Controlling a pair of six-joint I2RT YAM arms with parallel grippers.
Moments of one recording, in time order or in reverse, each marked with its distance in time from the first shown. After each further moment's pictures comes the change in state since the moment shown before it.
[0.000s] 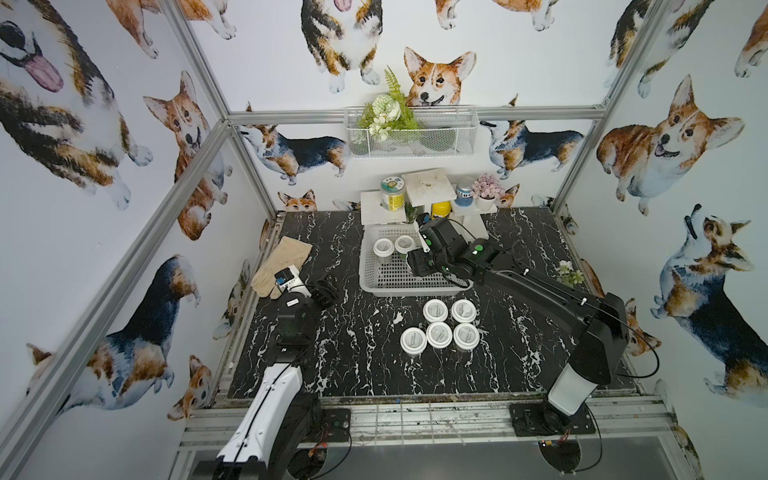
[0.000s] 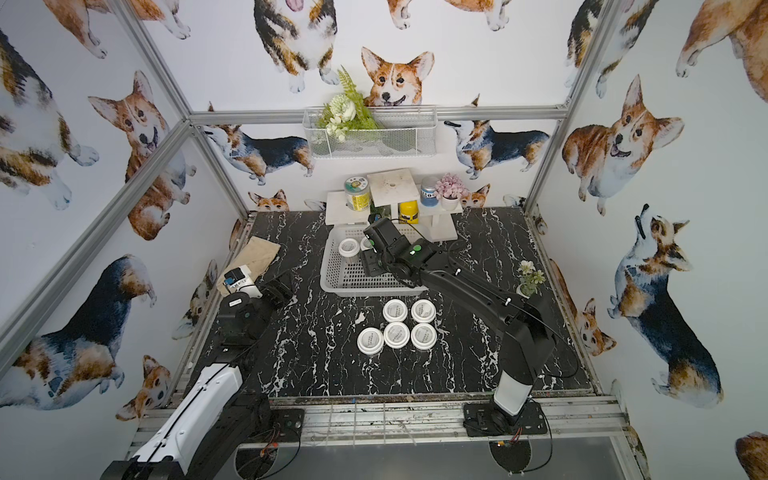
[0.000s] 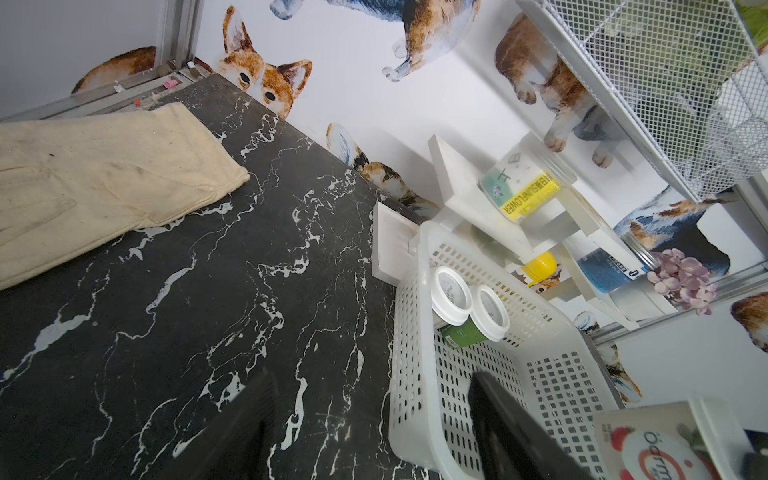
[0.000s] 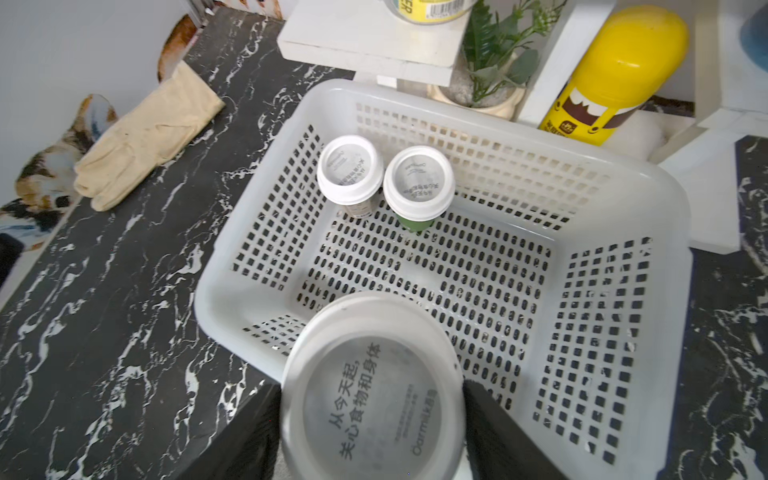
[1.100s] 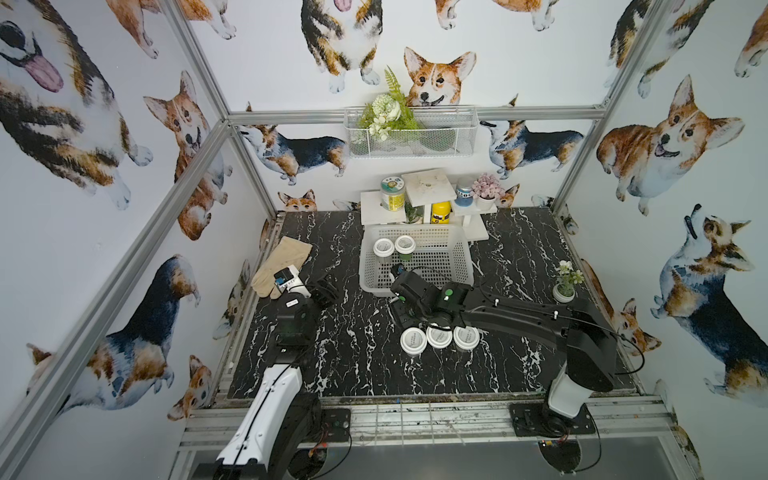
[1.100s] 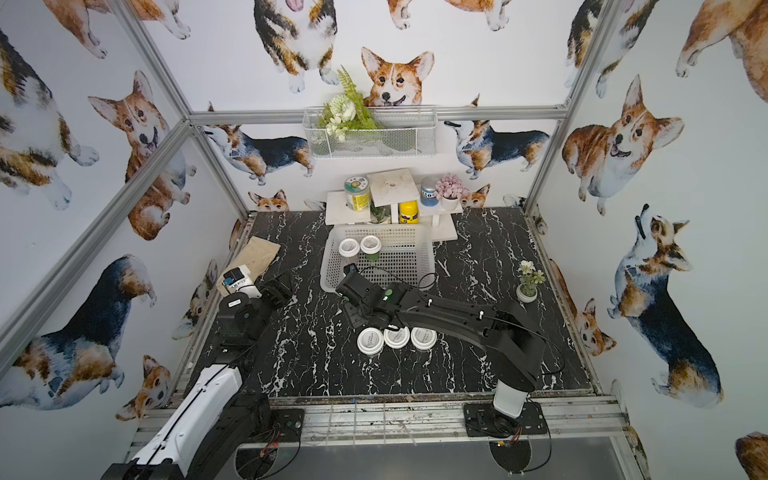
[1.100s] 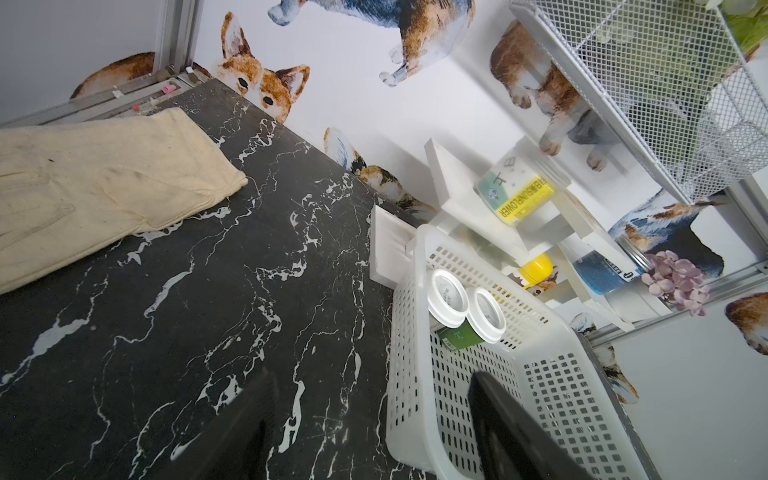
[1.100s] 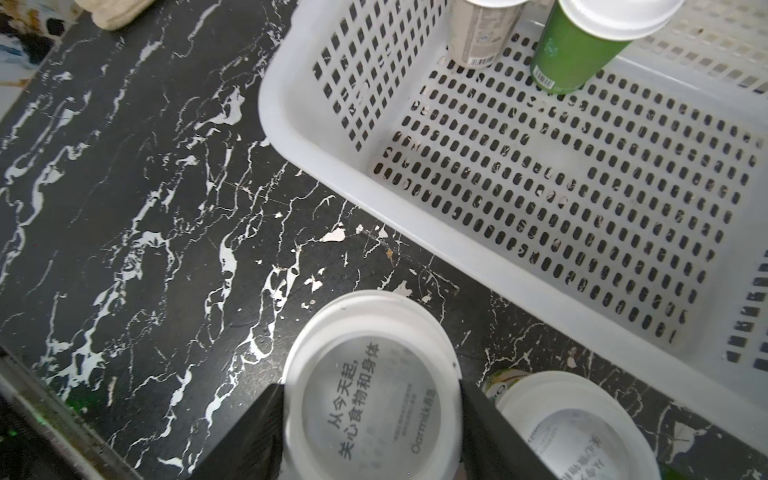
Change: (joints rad) left arm 0.000 -0.013 0.000 0.000 0.000 0.000; right arm 0.258 0.000 -0.239 0.101 0.009 0.132
